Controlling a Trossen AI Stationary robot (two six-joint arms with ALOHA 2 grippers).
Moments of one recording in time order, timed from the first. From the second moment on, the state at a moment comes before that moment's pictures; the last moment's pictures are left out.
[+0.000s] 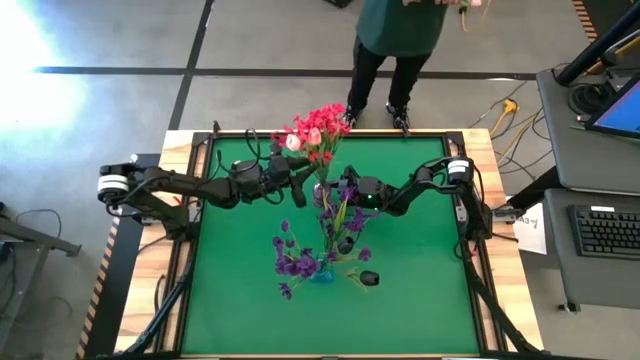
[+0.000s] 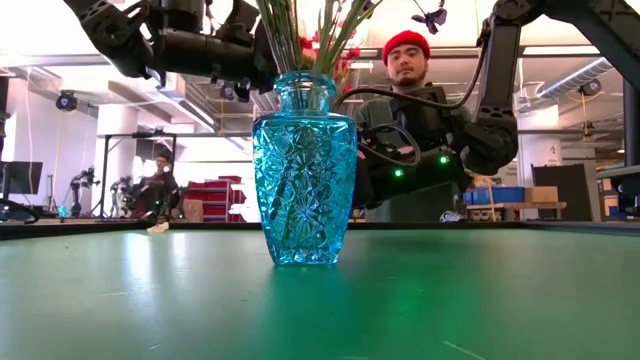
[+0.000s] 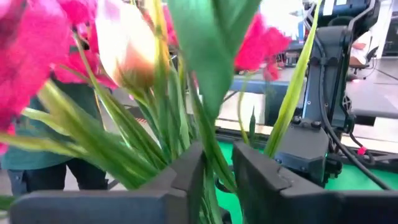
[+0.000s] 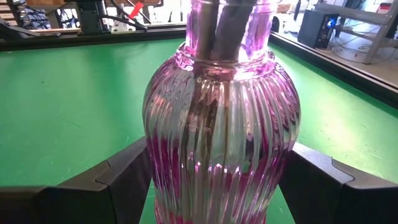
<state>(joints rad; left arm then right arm) 0.18 1.42 0.64 0.84 -0.25 0.04 -0.23 2.11 0.74 1.16 0.00 -0.02</state>
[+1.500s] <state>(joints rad) 0.18 1.29 0.64 0.73 -0.36 0.07 -0.23 2.11 0.74 1.16 0.00 -0.02</state>
